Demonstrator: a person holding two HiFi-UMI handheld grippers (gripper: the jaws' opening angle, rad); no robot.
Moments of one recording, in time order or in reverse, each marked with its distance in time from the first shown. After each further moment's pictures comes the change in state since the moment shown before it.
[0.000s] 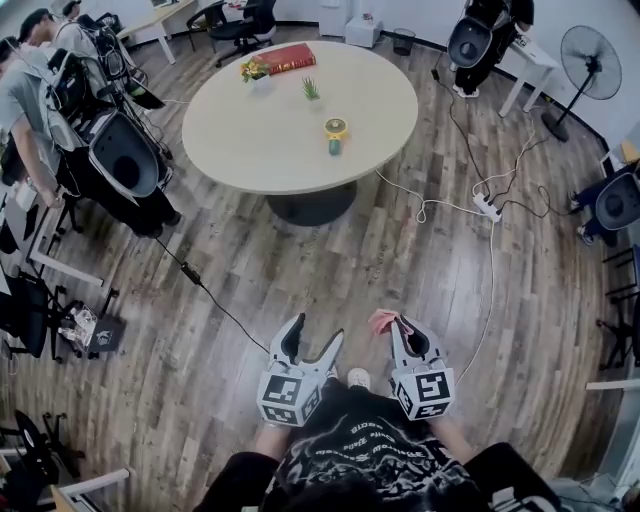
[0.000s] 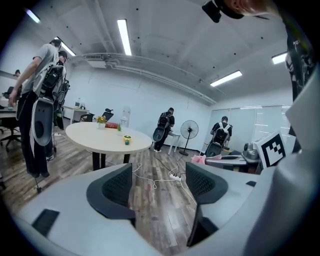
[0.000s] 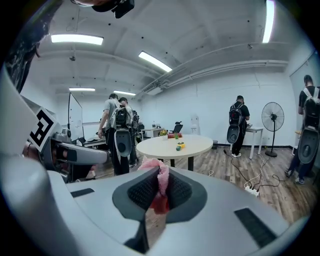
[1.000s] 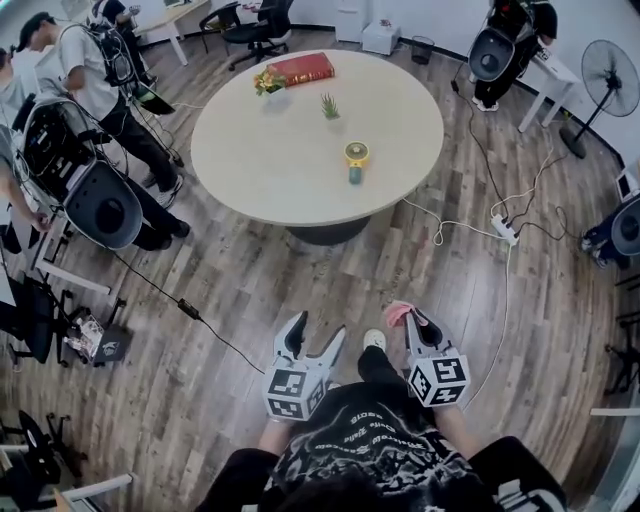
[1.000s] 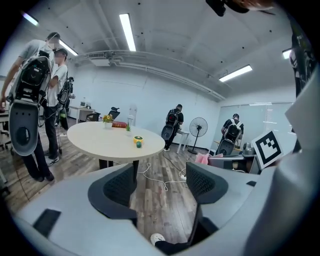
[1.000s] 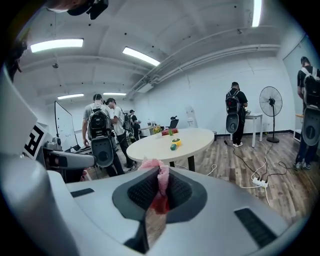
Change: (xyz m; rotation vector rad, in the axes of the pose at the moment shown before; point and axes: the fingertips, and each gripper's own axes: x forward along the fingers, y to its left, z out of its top) left arm 0.094 0.091 0.037 -0.012 0.030 0.074; right arm 0.134 -0.063 0.023 0.119 0.040 -0.004
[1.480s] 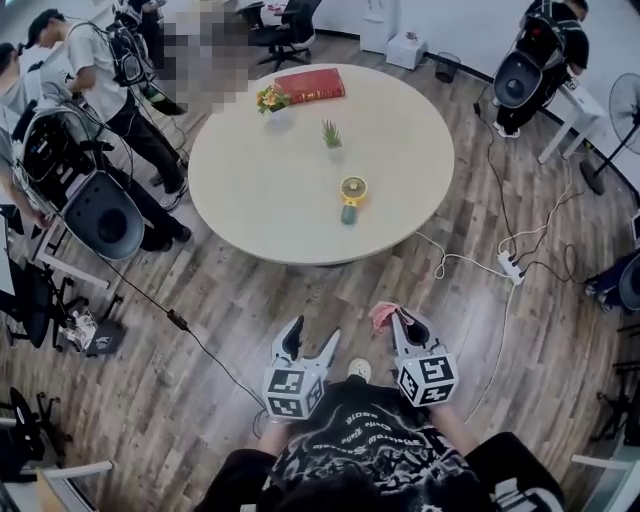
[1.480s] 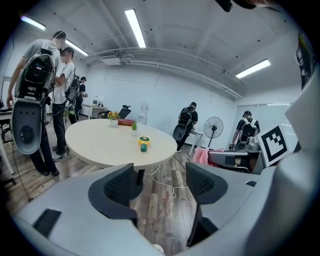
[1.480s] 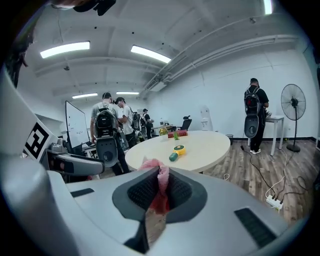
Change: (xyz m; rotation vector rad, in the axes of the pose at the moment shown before) left arm 0.129 0.011 0.039 -0.067 0.015 0.147; right arm 0.112 -0.071 0.069 -0.089 0.008 0.170
